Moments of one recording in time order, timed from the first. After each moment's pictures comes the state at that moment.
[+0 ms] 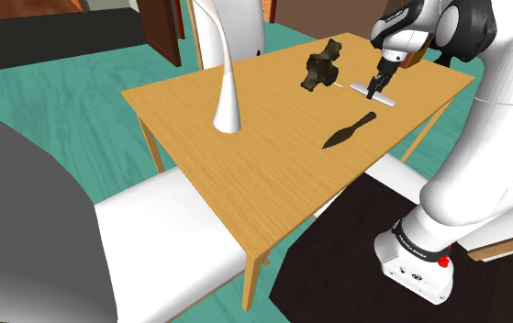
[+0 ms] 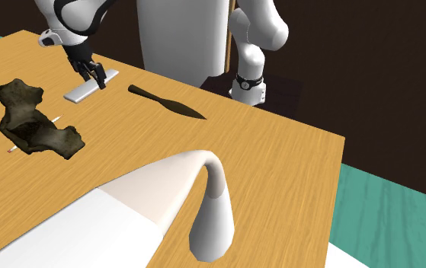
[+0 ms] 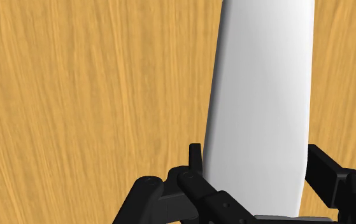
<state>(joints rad) -0.41 0.37 -0.53 -1.81 0.23 2.11 -0.94</state>
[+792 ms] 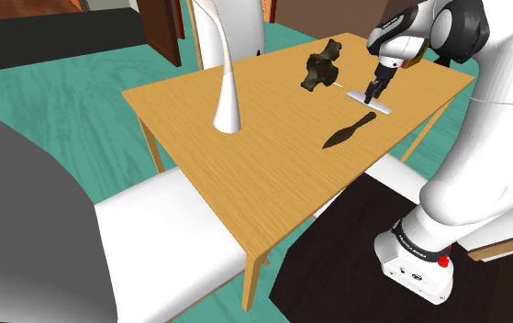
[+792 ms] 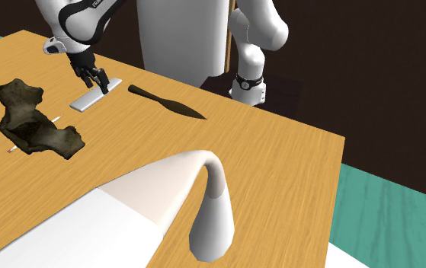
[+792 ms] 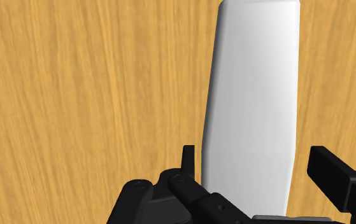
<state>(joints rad) -0.41 0.40 -0.52 -1.83 0.25 2.16 -0.96</state>
